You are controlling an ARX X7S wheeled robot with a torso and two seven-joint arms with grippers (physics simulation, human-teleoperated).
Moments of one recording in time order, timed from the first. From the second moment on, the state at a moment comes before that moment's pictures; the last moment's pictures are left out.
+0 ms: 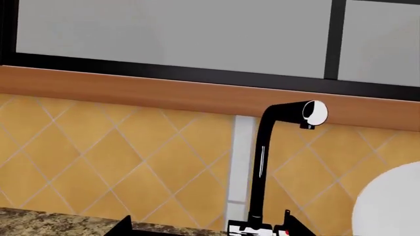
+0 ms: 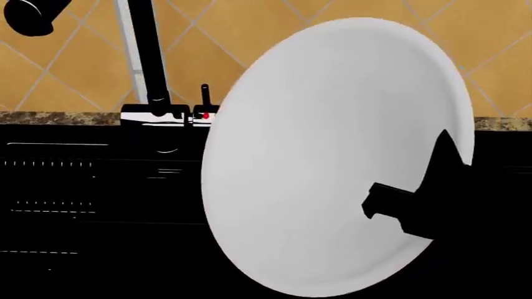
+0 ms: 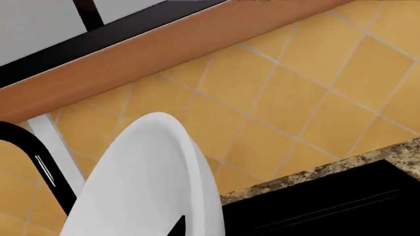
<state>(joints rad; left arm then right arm) -1.99 -1.57 2.65 1.02 -0.70 0.52 -1.29 0.54 0.53 0.31 -0.70 1.54 1.00 0.92</state>
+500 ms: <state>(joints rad) -1.97 -1.57 2.65 1.01 -0.68 0.54 -1.30 0.46 0.40 0.15 -0.53 1.30 0.95 0.68</state>
